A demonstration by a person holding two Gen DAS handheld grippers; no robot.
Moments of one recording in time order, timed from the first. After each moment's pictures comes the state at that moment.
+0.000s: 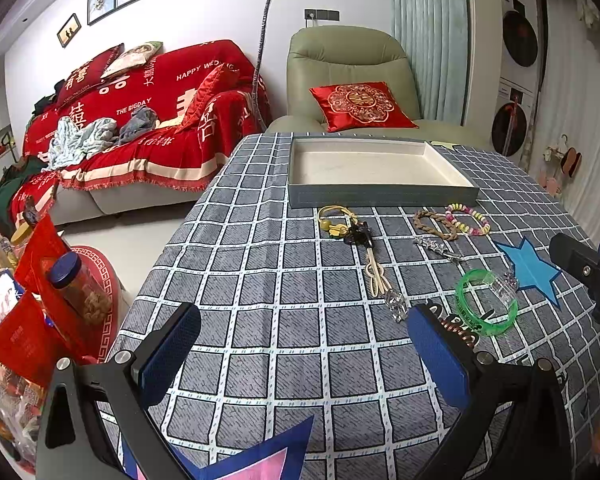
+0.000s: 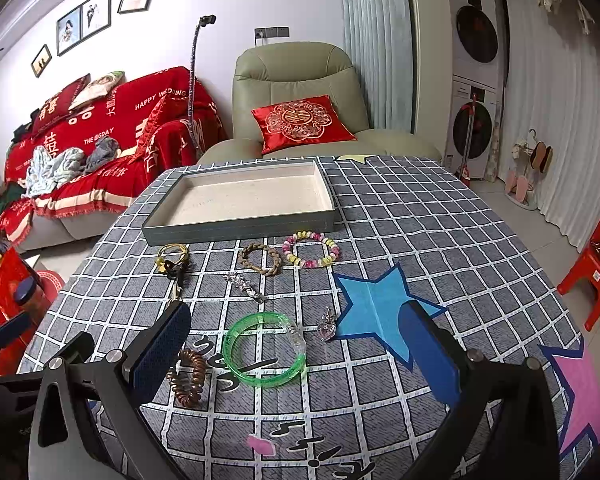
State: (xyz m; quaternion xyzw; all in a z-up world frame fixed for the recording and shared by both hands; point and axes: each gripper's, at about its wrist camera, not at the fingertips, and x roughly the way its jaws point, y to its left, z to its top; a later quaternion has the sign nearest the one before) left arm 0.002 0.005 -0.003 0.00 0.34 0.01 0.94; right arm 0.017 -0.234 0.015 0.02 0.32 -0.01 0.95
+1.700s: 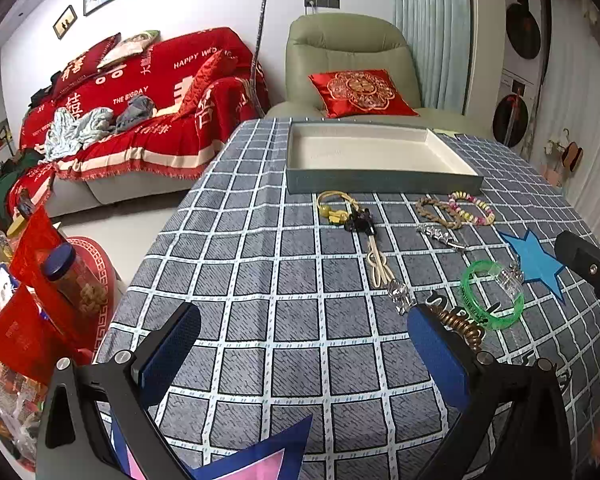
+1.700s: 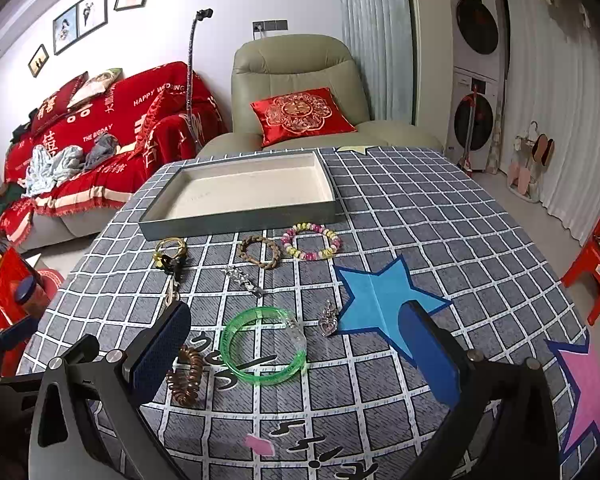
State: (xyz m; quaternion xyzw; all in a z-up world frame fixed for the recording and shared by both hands) left arm 0.013 0.004 -0.011 0.00 0.37 0.01 0.93; right arm 0.022 -0.233 0.000 0.02 0.33 -0.01 0.94
